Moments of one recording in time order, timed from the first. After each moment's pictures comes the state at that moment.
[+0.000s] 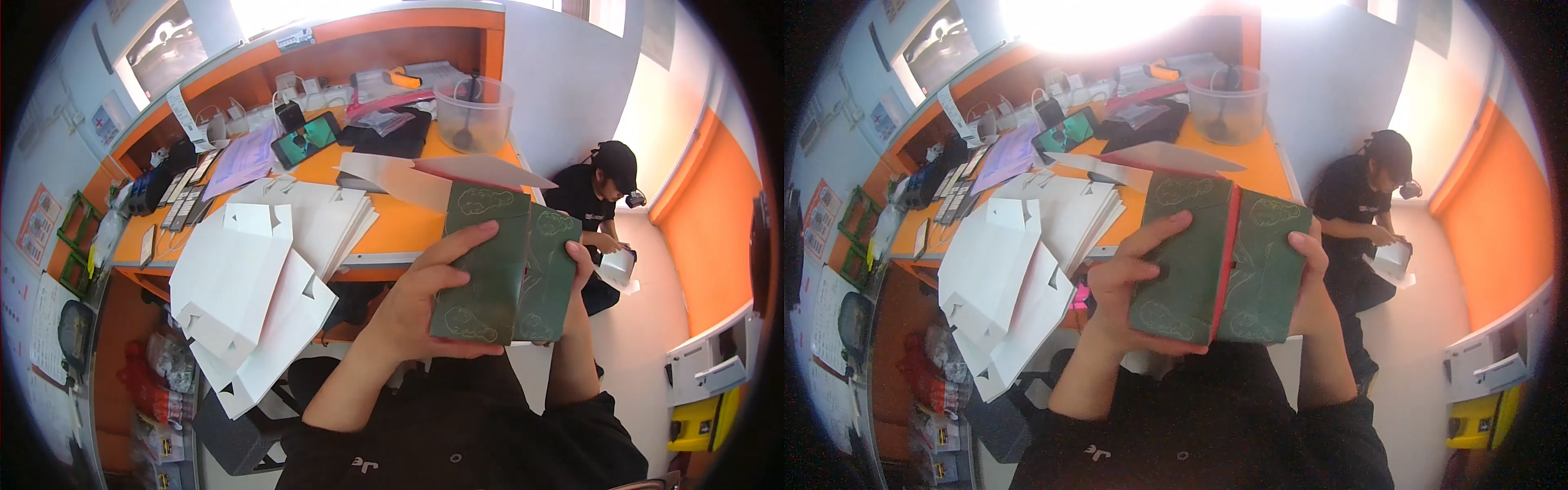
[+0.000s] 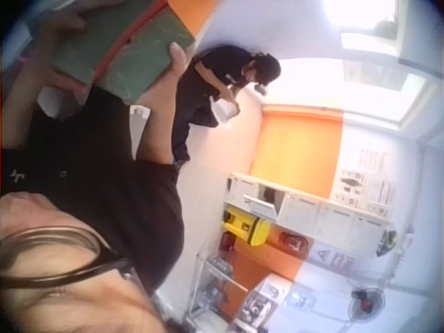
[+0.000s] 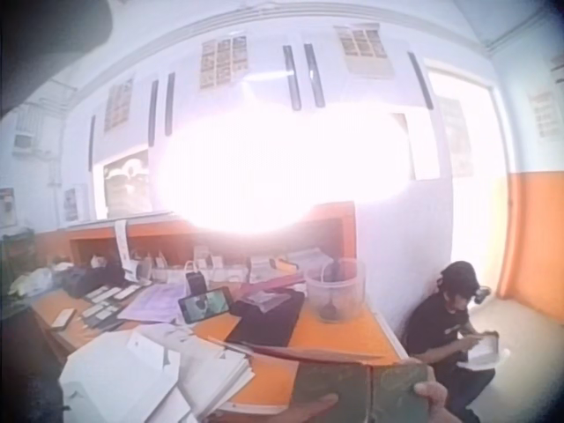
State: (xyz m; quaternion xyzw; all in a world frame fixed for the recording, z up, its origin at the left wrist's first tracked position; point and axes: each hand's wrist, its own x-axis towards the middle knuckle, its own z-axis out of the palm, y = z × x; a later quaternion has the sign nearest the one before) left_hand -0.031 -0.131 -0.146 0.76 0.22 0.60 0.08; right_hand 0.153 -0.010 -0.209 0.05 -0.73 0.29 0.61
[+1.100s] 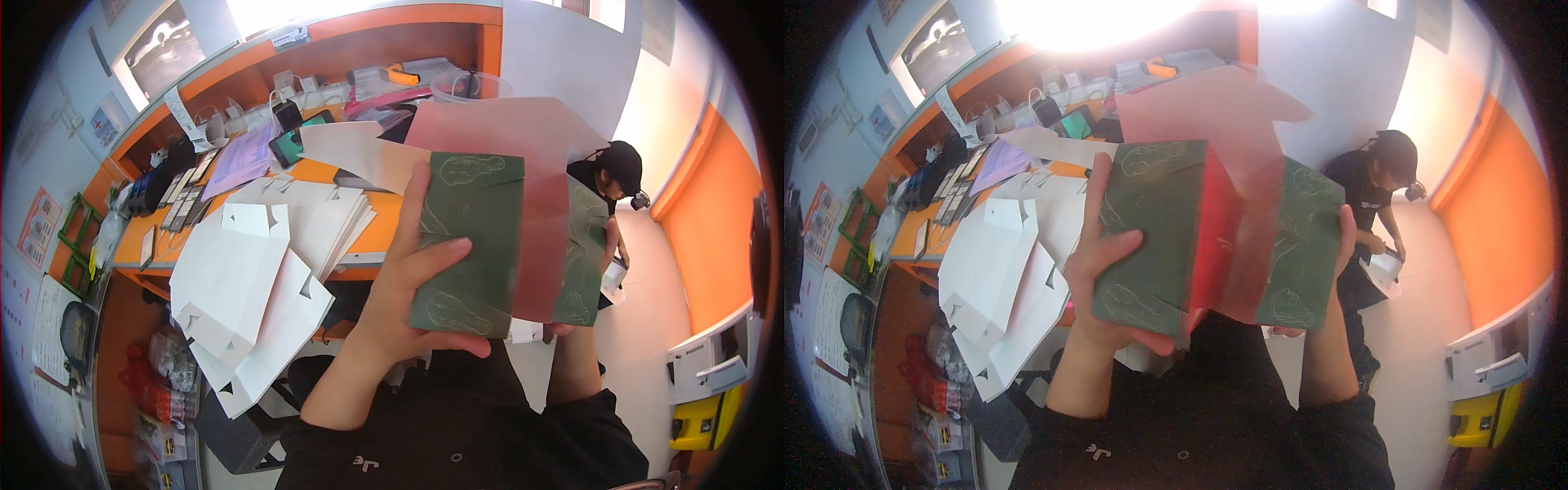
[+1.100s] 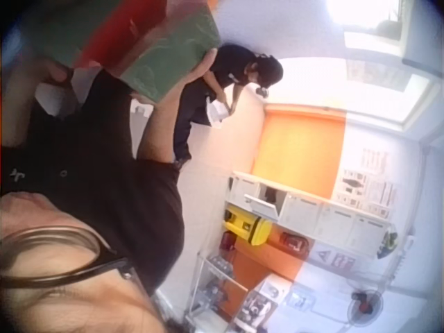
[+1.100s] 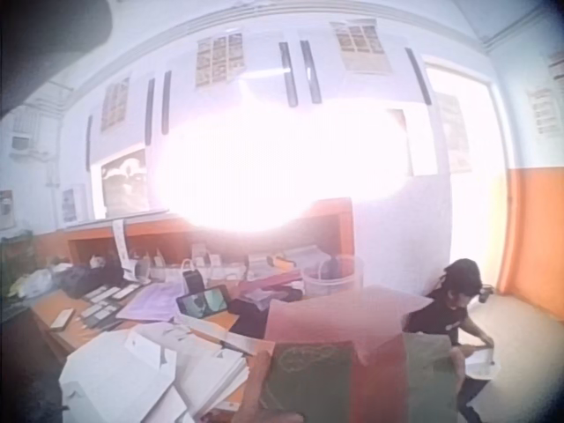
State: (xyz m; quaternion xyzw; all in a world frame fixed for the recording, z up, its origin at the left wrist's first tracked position) left_hand -0.035 -0.133 -0.131 0.73 0.26 0.62 0.08; right_hand 0.167 0.006 -0.204 0.08 -0.42 0.69 0.58
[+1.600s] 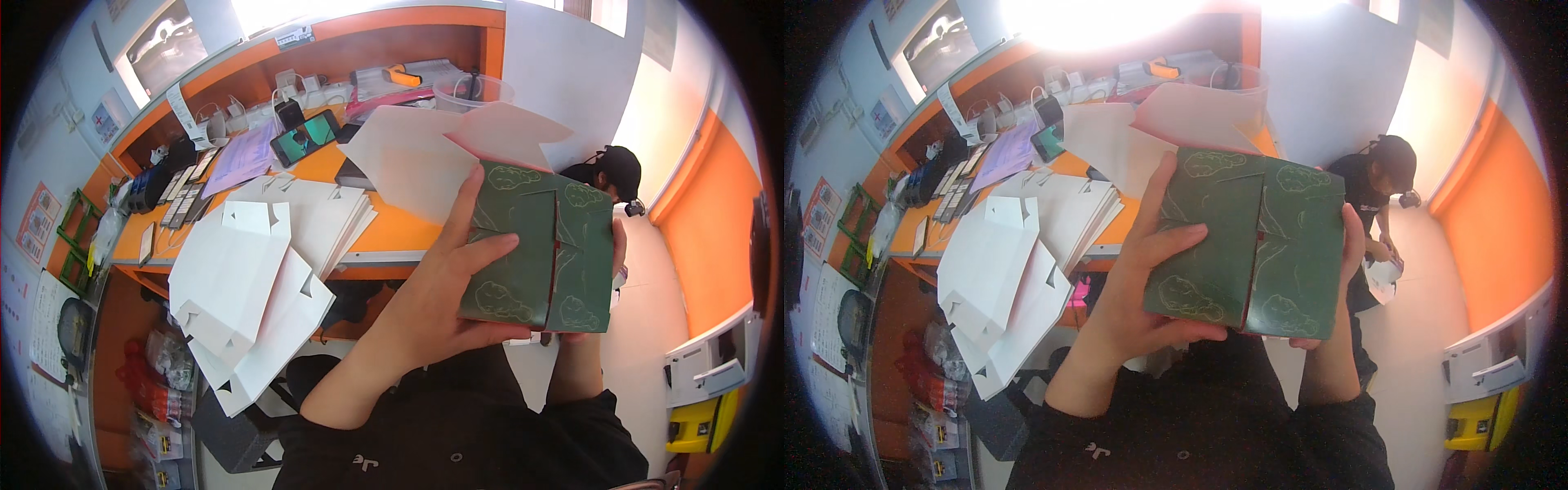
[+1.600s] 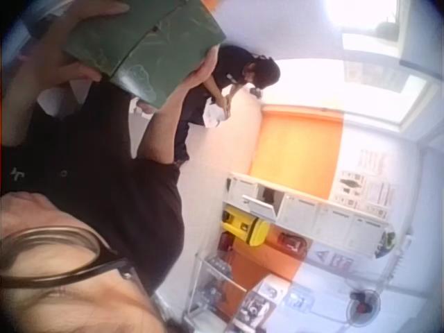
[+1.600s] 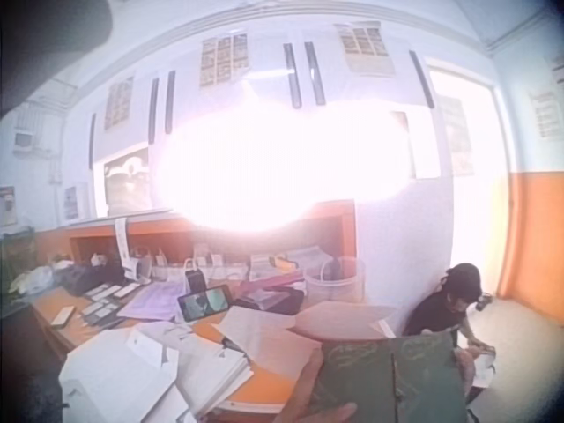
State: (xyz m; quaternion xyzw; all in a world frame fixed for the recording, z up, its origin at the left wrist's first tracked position) left_hand -0.015 -0.134 -0.118 0.77 0.32 0.55 0.08; right_hand 0.172 -0.021 -0.189 0.01 -0.63 0.43 0.65
